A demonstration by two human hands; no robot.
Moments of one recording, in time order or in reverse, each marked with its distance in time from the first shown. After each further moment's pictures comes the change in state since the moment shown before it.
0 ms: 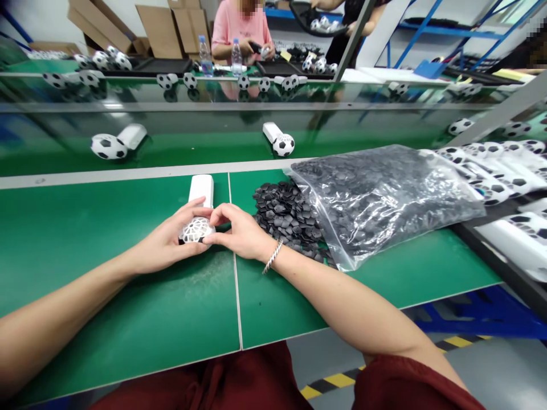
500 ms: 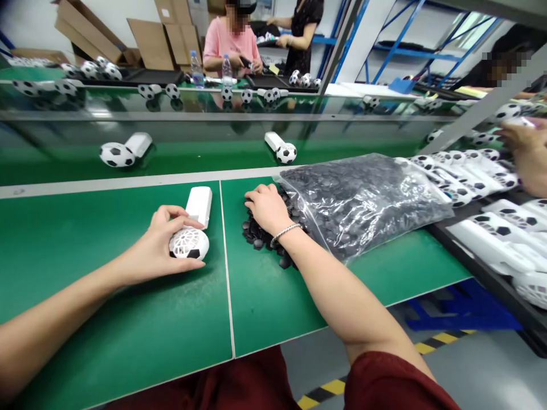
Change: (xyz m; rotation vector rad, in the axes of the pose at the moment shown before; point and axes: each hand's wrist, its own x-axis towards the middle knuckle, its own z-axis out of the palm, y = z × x) left_hand -0.001 -0.001 0.002 0.088 0.083 -0.087; right_hand 0.011 0.017 -0.073 -1.199 0.238 0.126
